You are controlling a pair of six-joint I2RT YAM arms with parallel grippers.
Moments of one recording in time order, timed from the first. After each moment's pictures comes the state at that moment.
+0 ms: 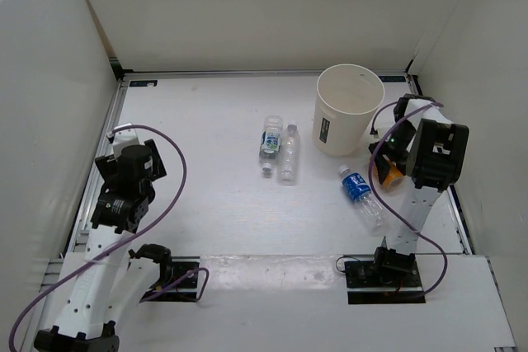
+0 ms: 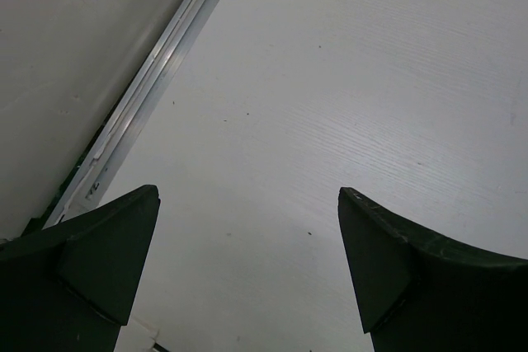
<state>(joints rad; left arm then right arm) -0.21 0.69 0.83 -0.71 -0.65 -0.25 -0.18 2.10 1.56 -1.33 -0.09 -0.51</state>
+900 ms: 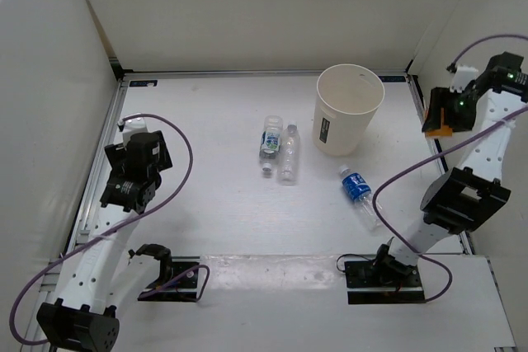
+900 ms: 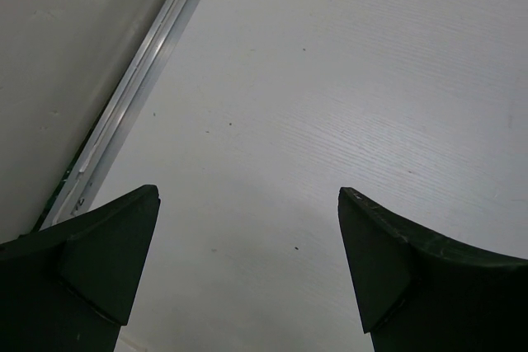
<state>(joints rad) -0.21 0.82 0.83 -0.62 -0.65 -0.24 -0.48 1.70 1.86 -1.40 -0.32 -0.45</state>
